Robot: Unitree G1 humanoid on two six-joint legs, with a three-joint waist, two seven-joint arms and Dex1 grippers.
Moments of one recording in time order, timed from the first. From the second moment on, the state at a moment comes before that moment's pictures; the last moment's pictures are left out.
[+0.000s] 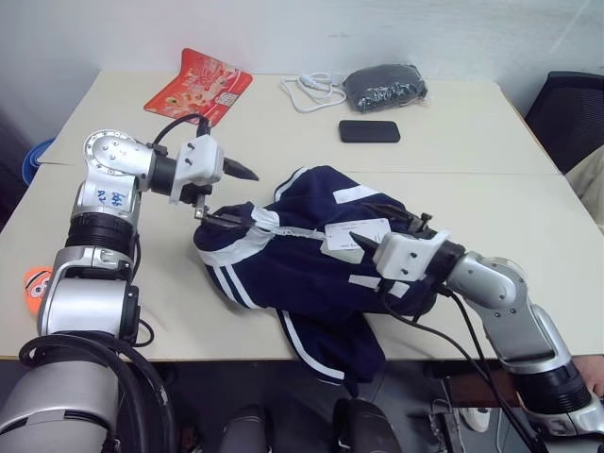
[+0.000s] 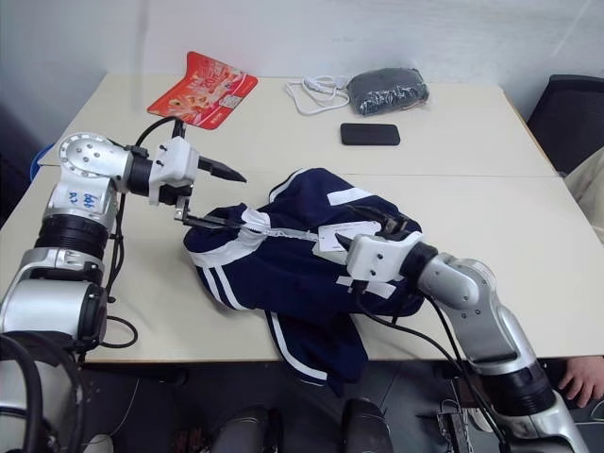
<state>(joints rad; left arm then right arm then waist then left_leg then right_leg) -1.17 0.59 -0.07 0.85 -0.04 -0.28 -1.50 -0.39 -0.62 0.17 -0.32 -0.27 -0.04 0.63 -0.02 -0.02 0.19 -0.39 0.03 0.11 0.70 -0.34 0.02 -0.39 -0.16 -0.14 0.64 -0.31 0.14</state>
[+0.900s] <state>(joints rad) -1.20 0.52 -0.25 1.25 0.22 -0.58 -1.21 -0.50 -0.54 0.39 -0.19 -0.44 0.07 0.72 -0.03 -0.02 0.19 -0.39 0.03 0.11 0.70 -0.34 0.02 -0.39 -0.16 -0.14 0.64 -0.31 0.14</state>
